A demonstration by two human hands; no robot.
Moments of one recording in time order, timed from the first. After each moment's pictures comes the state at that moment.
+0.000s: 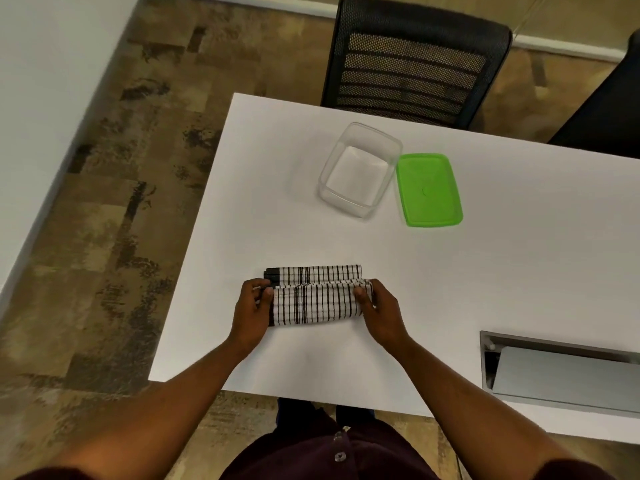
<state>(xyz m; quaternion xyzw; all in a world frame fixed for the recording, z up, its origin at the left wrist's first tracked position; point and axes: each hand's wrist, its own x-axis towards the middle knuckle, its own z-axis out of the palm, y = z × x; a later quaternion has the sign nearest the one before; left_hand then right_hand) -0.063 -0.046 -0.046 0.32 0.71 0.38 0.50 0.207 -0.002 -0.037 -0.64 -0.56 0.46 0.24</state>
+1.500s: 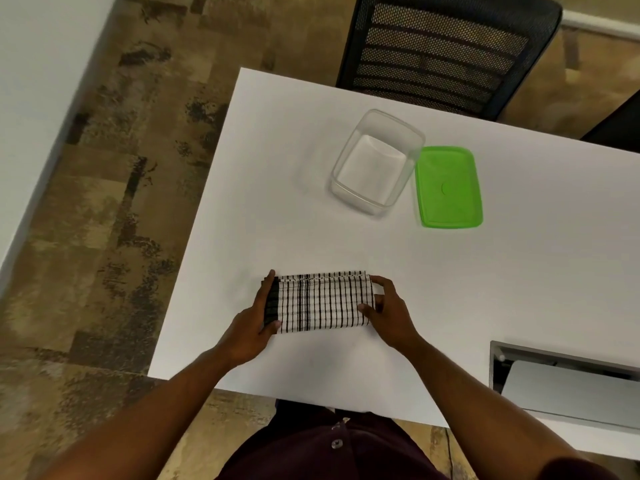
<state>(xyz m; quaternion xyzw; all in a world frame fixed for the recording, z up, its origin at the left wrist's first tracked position) -0.094 -0.059 -0.055 0.56 0.63 0.16 0.51 0.218 0.017 -0.060 -0.65 -0.55 0.52 0.11</state>
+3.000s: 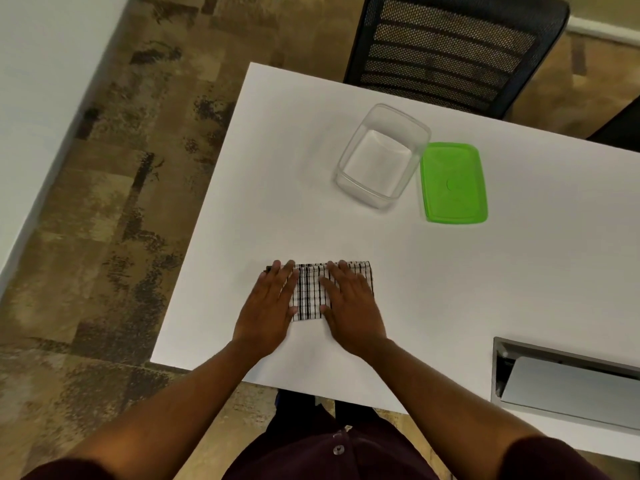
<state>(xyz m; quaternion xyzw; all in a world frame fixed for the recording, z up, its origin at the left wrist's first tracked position) -0.065 -0.064 -0.074 0.75 0.64 0.04 0.17 0.153 -0.014 -0.064 -0.47 -0.86 0.17 0.01</state>
